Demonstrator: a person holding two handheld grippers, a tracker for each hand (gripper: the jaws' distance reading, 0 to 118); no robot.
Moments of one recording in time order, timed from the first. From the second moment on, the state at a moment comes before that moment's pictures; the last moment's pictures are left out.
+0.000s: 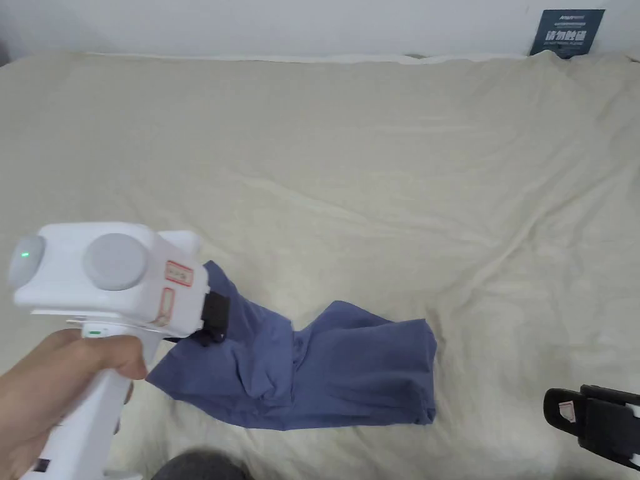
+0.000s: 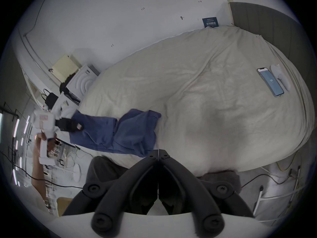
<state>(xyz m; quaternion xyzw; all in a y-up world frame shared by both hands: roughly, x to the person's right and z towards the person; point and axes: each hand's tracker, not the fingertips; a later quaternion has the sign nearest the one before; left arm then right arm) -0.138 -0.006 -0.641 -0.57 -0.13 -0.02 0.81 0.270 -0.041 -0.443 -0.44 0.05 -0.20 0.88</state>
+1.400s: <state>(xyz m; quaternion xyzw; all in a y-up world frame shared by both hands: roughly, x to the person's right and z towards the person) 0.125 -0.177 -0.565 -0.47 0.16 -0.42 0.76 0.296 -0.040 -0.393 -0.43 0.05 -0.23 0.87</state>
